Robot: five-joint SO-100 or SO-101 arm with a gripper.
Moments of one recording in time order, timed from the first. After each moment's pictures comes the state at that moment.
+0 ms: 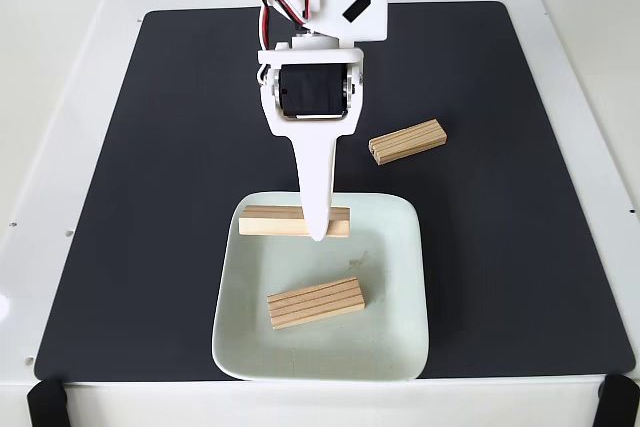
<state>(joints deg) -10.2 50.0 31.4 64.4 6.6</state>
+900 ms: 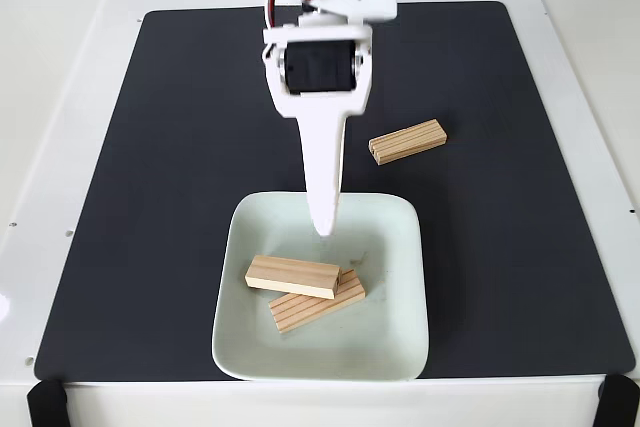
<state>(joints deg) -11.1 55.1 33.8 64.4 8.3</state>
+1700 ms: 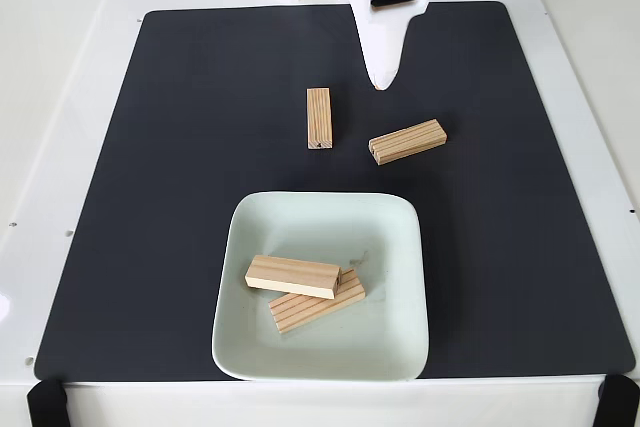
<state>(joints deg) -21.4 95.6 97.8 64.4 -2.2</state>
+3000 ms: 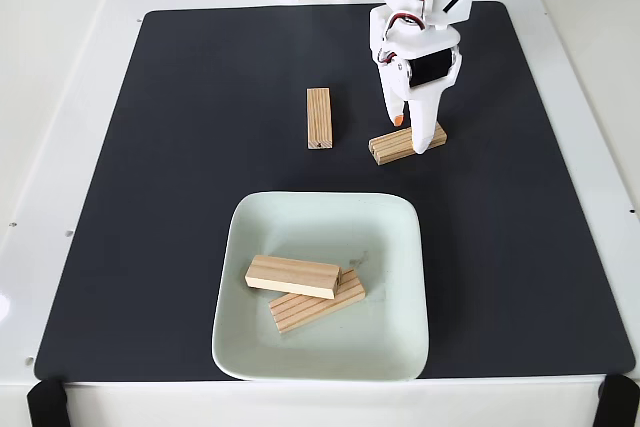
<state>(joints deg) -27.0 75.8 90.8 64.4 -2.6</state>
